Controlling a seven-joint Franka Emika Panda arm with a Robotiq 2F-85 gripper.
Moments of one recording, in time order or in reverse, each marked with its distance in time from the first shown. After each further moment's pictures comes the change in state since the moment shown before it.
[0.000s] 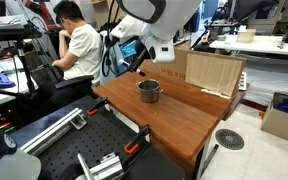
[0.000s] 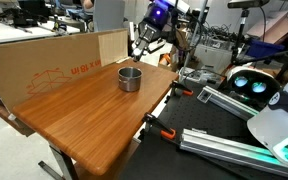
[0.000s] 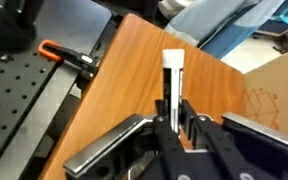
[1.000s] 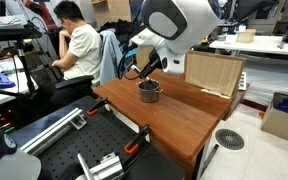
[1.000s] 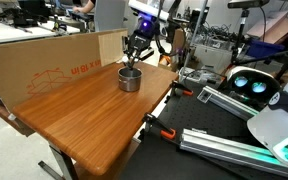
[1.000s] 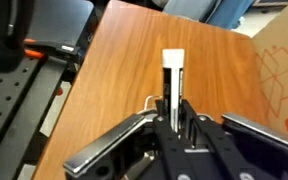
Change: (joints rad) arm 0.003 0.231 -0.020 0.200 0.000 -0.041 0.179
